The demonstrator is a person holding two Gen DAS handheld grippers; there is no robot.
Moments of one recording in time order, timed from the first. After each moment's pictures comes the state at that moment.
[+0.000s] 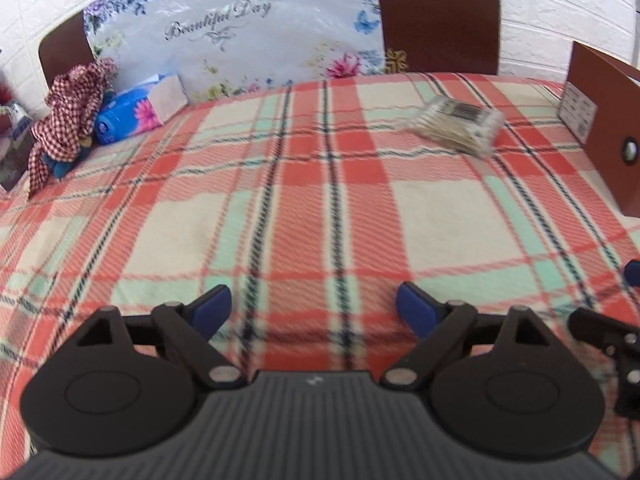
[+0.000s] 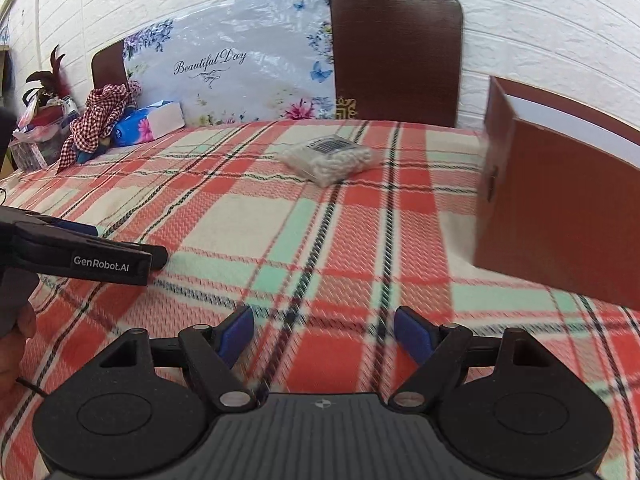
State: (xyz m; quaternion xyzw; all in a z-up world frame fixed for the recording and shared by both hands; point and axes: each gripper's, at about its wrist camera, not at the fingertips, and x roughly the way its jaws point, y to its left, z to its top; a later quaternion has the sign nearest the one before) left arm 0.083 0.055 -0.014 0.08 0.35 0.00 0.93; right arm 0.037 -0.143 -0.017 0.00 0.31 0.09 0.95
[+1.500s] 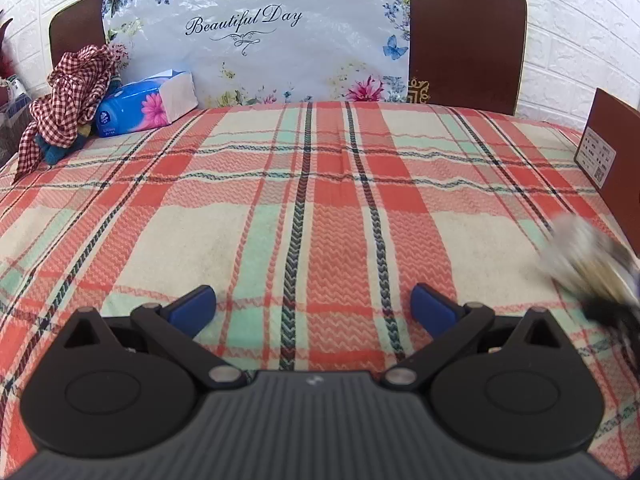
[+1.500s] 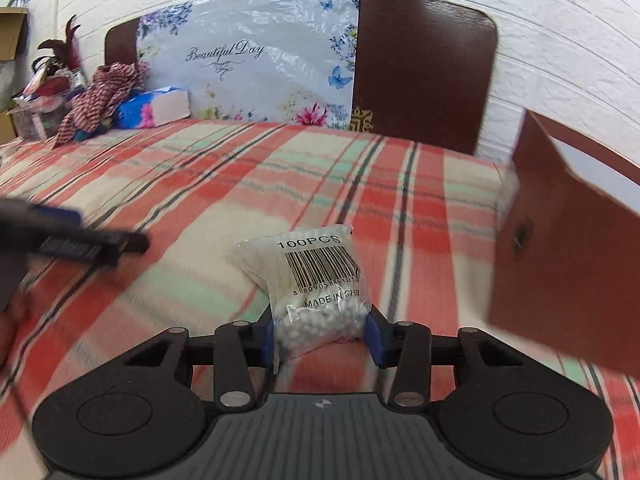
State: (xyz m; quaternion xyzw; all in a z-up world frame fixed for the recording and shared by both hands) left arm 0.099 0.087 -0.030 0.02 0.31 -0.02 0.95; right arm 0.048 -0.140 -0.018 -0.06 0.30 0.10 0.95
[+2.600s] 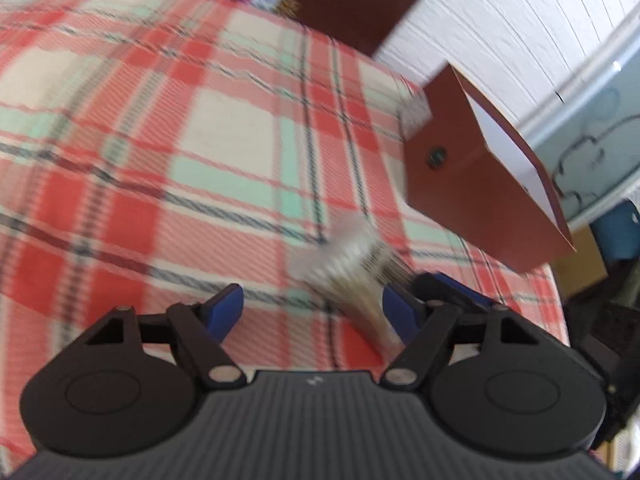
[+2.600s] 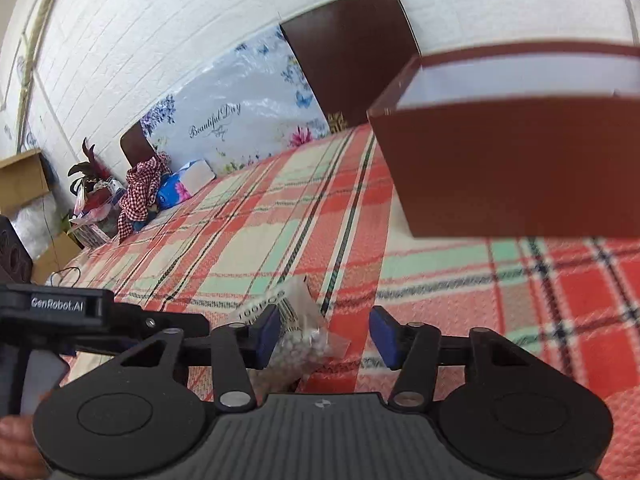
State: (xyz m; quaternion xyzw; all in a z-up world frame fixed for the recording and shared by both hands) left arm 0.029 0.002 0.003 -0.19 0.46 -0.19 0.84; right arm 0.003 -0.250 -0.010 0.17 0.32 0.18 0.92
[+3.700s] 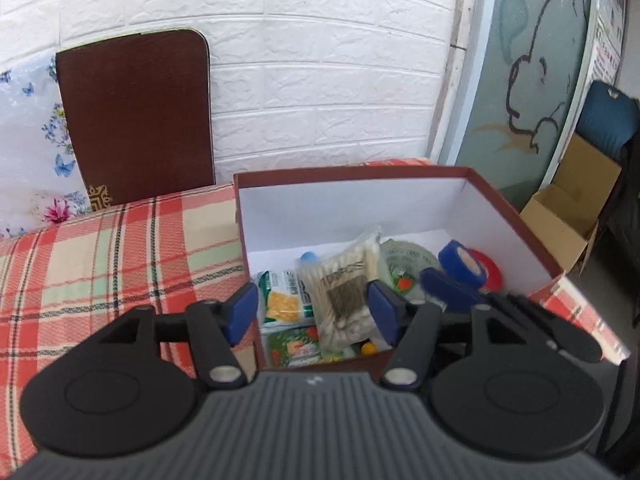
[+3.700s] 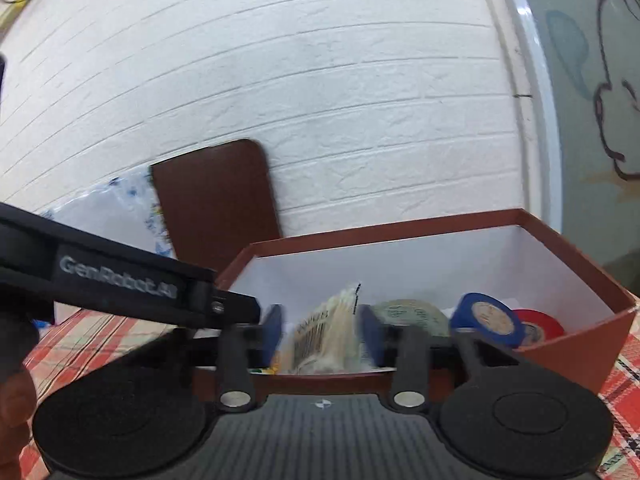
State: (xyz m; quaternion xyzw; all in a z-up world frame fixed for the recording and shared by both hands) left arm 0.108 -0.203 0.098 0.06 0.31 -0.24 0.92; right arm 0.041 -0.325 0.038 0.11 0.13 -0.02 0.99
